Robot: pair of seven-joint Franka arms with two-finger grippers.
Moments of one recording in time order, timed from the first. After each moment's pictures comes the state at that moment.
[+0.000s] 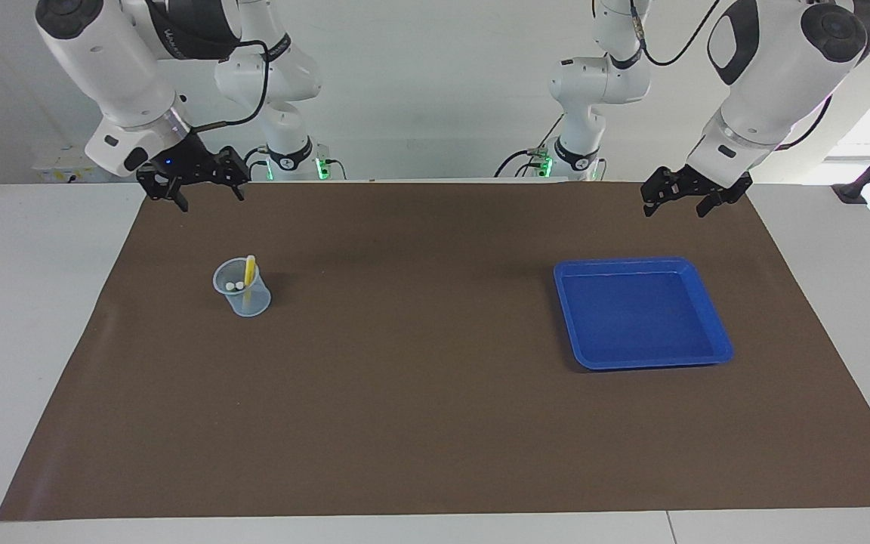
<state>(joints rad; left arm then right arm) -0.10 0.01 -0.02 -1.61 -0.03 1.50 -0.04 0.00 -0.02 -0.04 -1.65 0.04 1.46 -0.15</state>
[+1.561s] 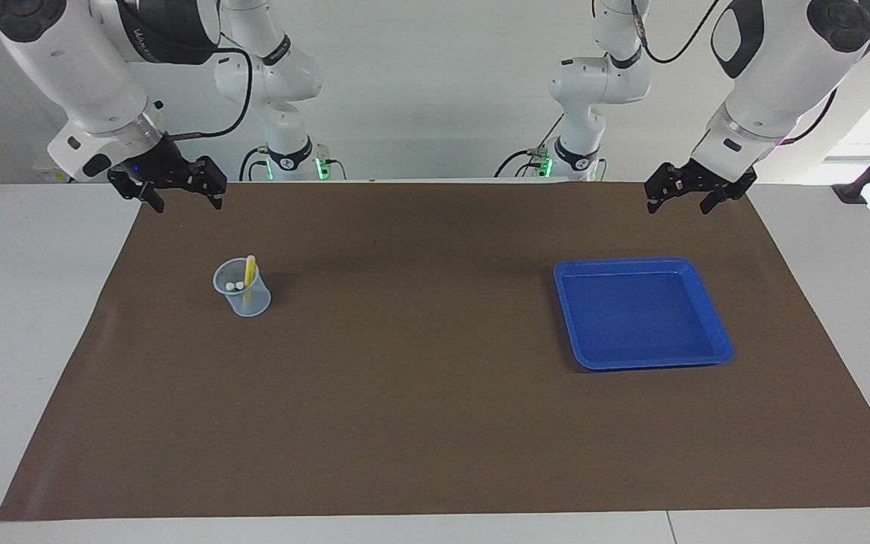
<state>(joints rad) -0.10 0.00 -0.02 -1.61 -0.03 1.50 -0.04 0.03 0.02 -0.07 -1.58 0.01 1.45 -0.07</state>
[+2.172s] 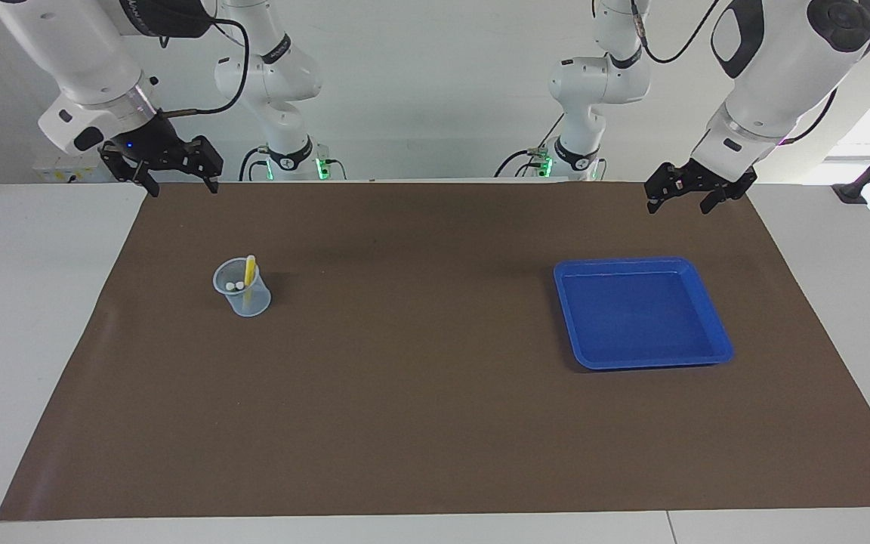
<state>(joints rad) -0.10 0.00 -0.02 -1.61 -0.03 1.50 -0.04 0.03 -0.02 -0.07 -1.57 0.01 1.43 -0.07</state>
